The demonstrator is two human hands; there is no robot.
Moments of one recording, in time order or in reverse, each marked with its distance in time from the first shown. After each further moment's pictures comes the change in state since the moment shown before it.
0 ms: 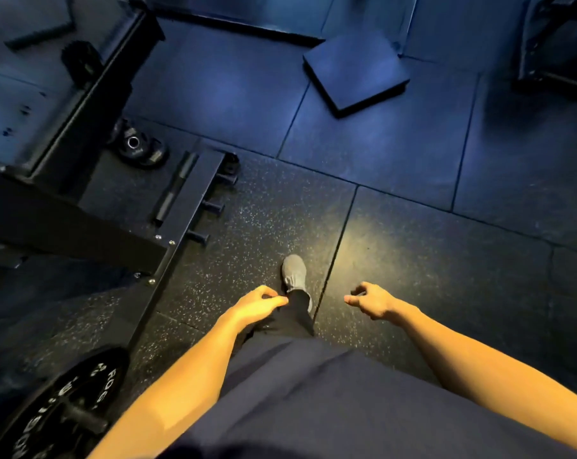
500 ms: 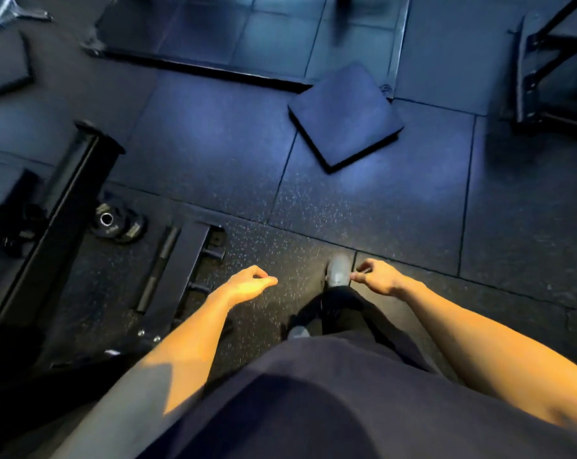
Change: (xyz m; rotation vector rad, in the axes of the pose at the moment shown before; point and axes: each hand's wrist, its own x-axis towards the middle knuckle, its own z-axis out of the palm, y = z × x) left_hand 0.212 0.299 -0.271 0.157 -0.002 0.055; right_hand 0.210 -0.226 -0.310 -0.066 0.122 -0.054
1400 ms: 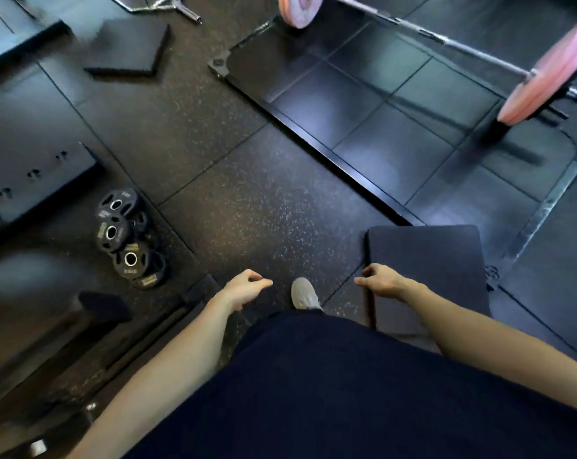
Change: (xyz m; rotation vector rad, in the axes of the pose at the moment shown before) left_hand 0.284 0.205 -0.441 -0.610 0.302 -0.266; right_hand 0.445 -0.462 -0.344 -0.389 -0.192 -0.194
